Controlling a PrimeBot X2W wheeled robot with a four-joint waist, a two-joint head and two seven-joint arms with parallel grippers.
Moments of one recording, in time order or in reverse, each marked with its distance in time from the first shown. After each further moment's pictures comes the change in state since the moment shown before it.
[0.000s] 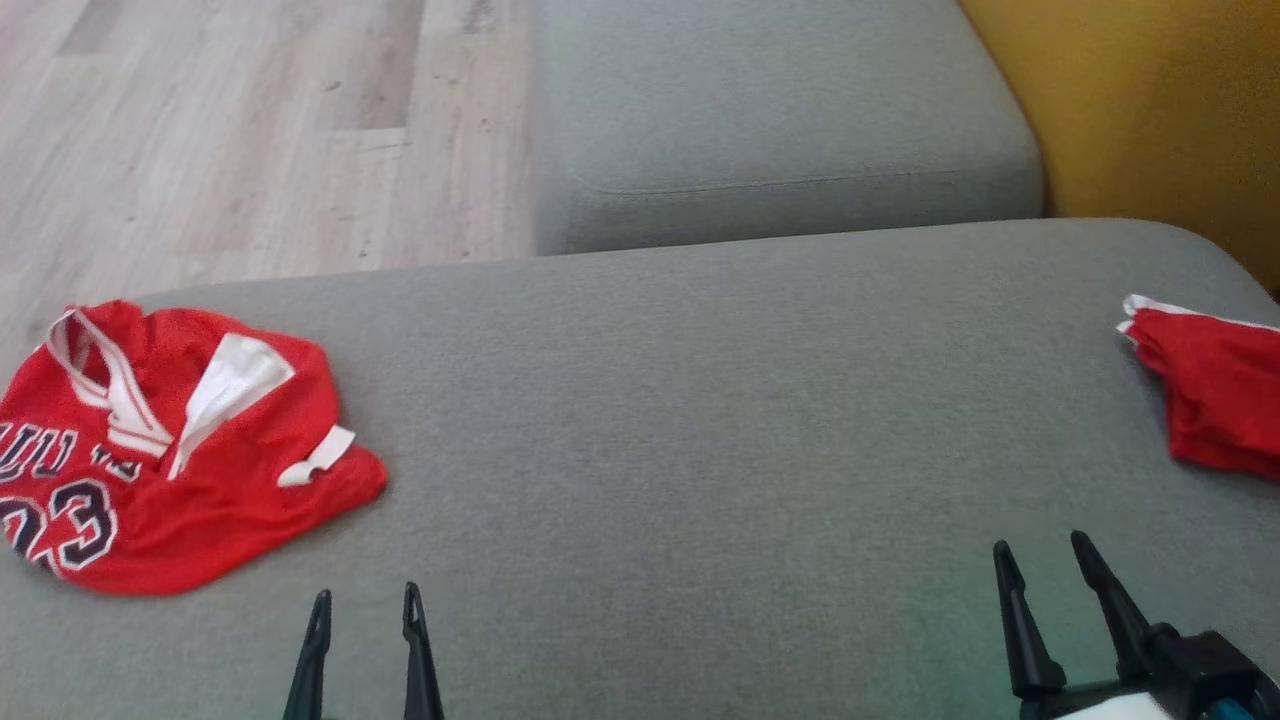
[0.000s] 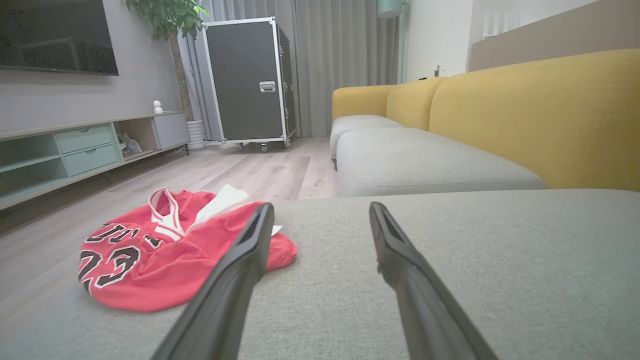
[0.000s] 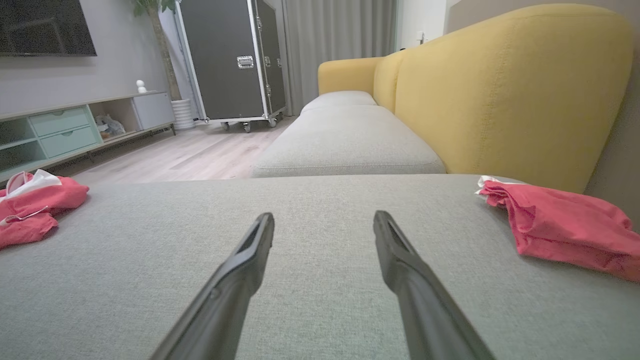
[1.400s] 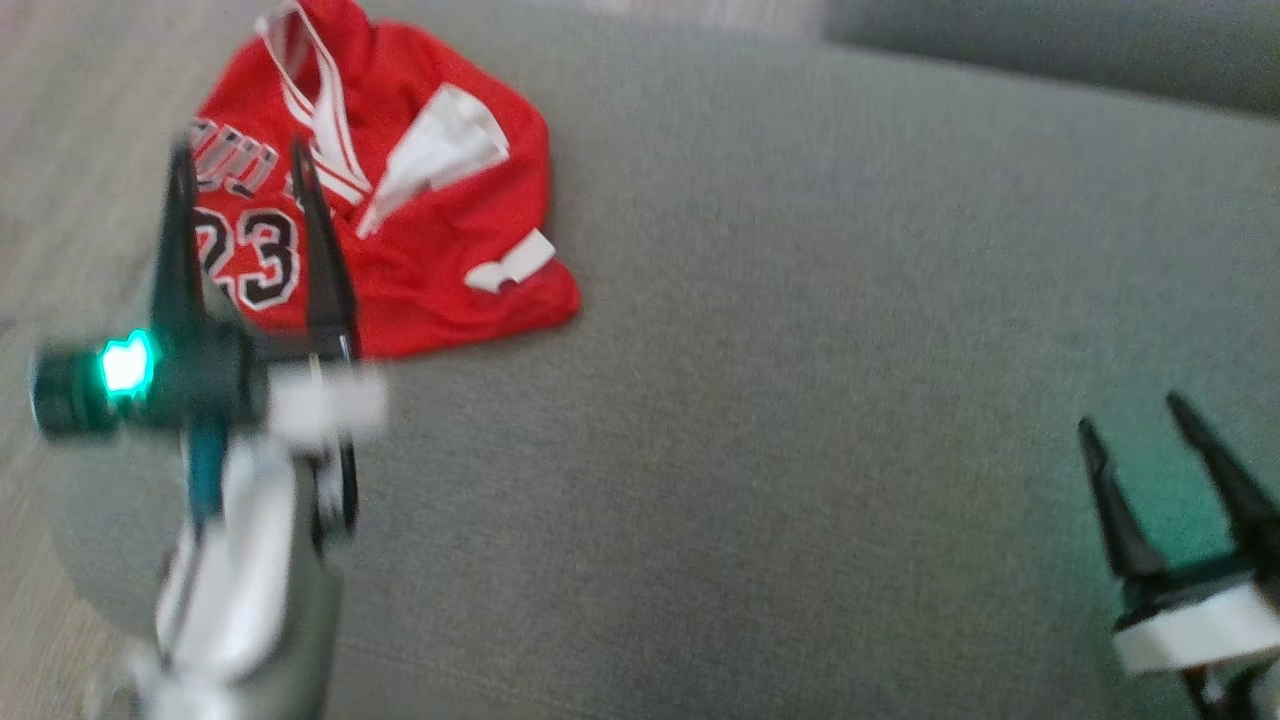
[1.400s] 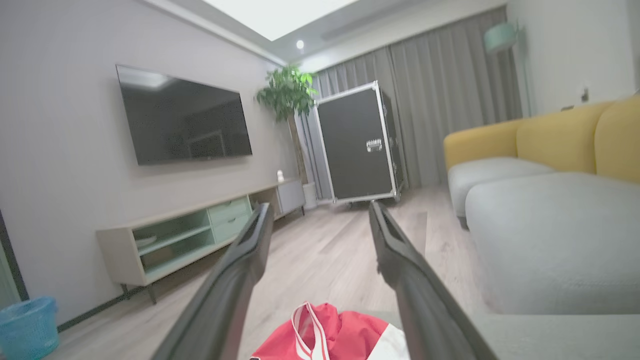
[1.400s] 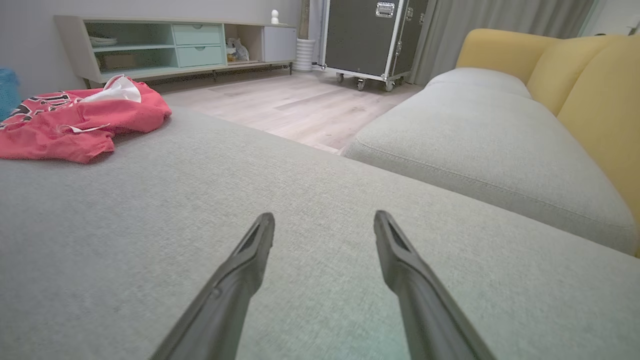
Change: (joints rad) left arm -0.654 0.027 0.100 0.072 0.079 -0.025 0.044; right arm -0.118 -0.219 -0.002 -0.093 -0.016 0.000 0.000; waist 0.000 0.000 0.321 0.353
